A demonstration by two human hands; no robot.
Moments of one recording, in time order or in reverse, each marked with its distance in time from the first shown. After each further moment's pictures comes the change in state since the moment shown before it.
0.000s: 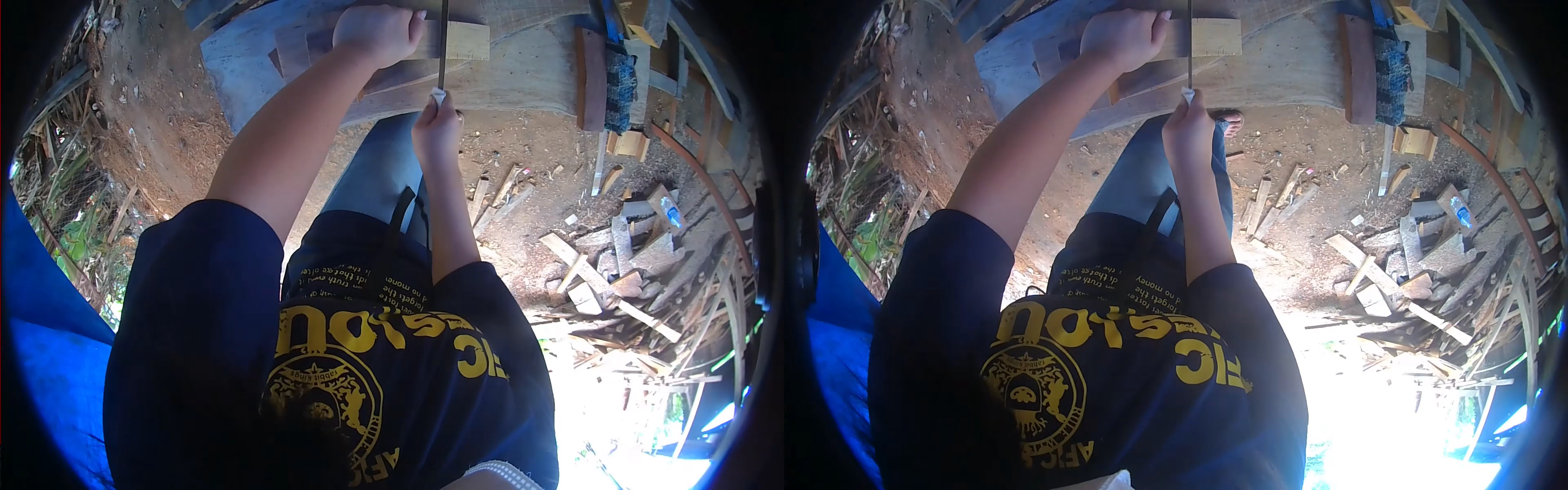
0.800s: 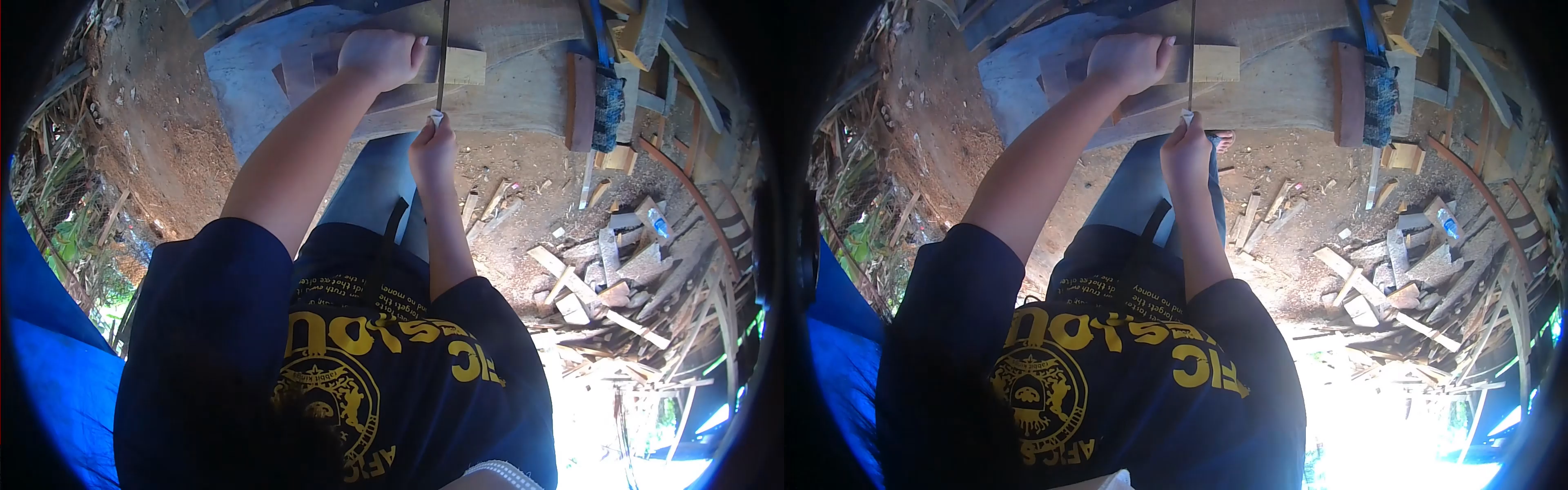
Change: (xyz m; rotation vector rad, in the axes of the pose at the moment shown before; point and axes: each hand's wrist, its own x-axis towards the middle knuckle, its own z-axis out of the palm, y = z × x) left_hand 0.004 -0.009 0.012 0.055 -0.023 0.015; right_hand 0.001 -0.012 -0.006 -0.081 -0.052 0.067
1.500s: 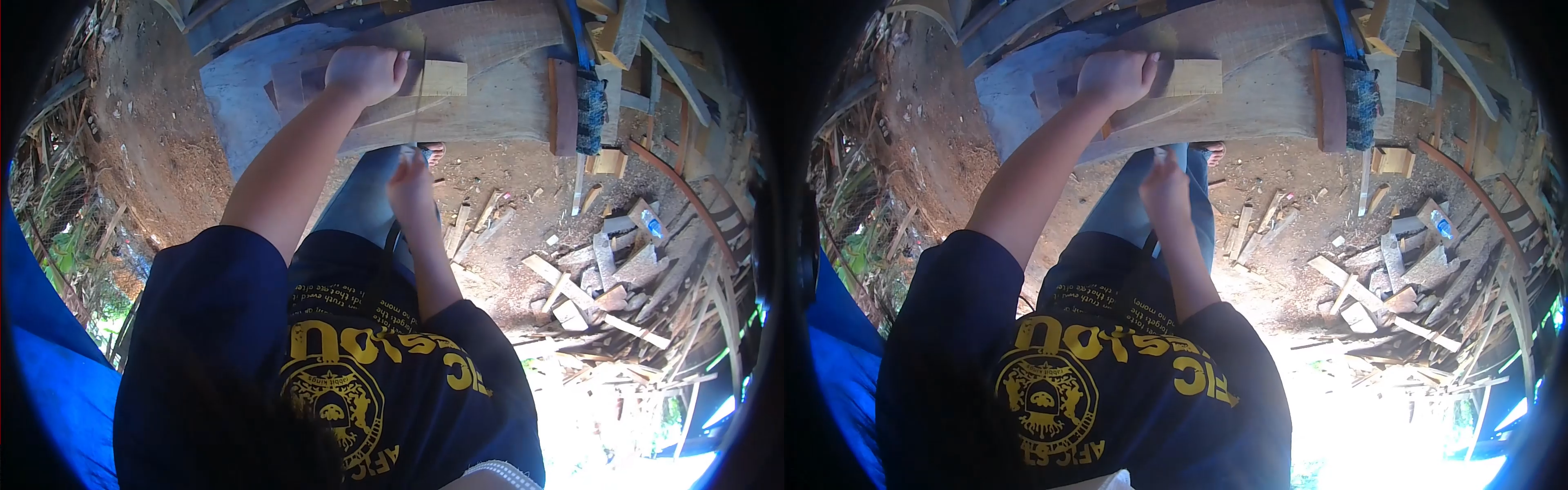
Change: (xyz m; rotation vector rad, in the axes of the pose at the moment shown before) left_hand 0.002 0.002 0.000 0.009 0.020 -0.004; right_hand -0.040 0.009 0.001 -0.084 0.036 -0.077
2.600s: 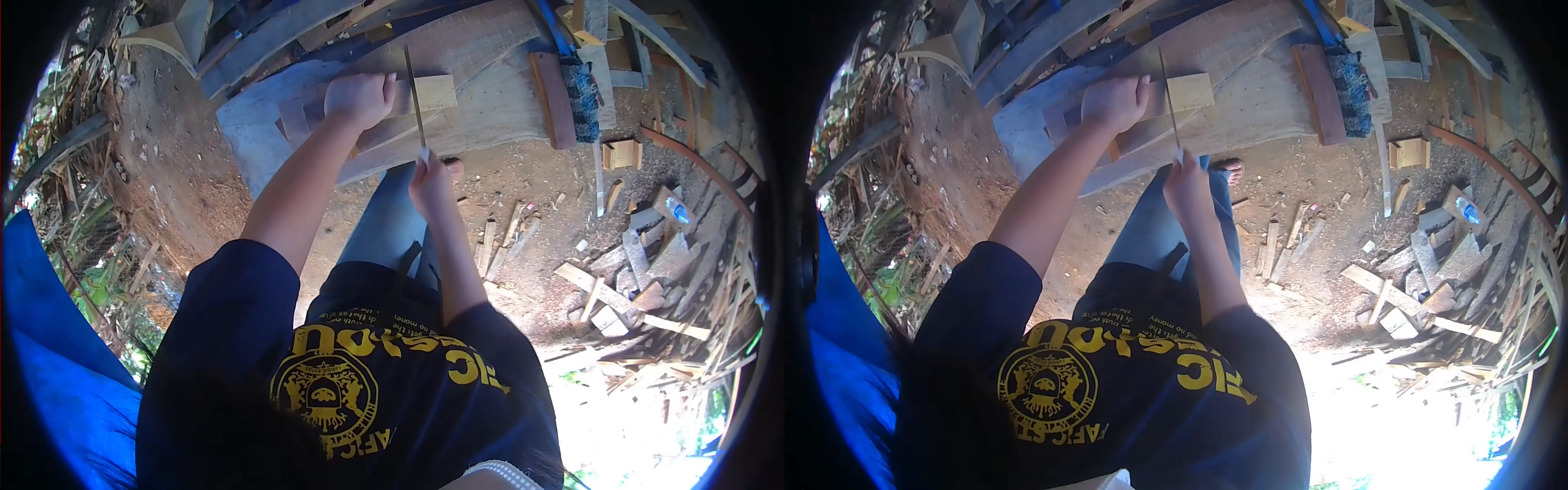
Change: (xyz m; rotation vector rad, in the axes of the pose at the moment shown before) left_hand -0.005 0.007 -0.002 0.042 0.074 -0.008; right_hand 0.036 0.007 -0.023 0.186 -0.126 -0.004
